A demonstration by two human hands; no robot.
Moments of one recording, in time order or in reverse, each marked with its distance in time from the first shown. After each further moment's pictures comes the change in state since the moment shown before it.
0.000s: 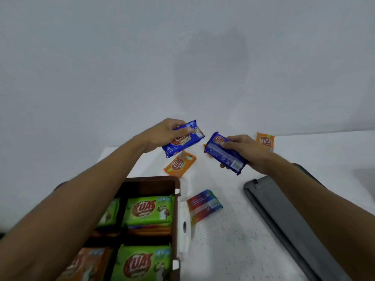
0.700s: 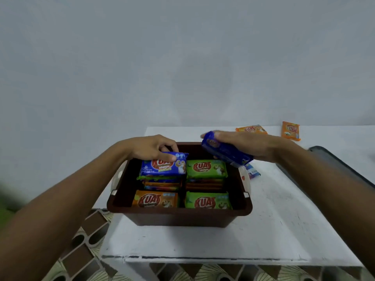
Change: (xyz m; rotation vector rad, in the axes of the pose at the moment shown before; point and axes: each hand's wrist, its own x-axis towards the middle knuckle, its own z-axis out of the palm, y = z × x) left_hand -0.186 -0.119 -0.086 0.164 -0.359 0.008; right_hand -0.099 -0.074 0.175 -0.373 -0.330 0.057
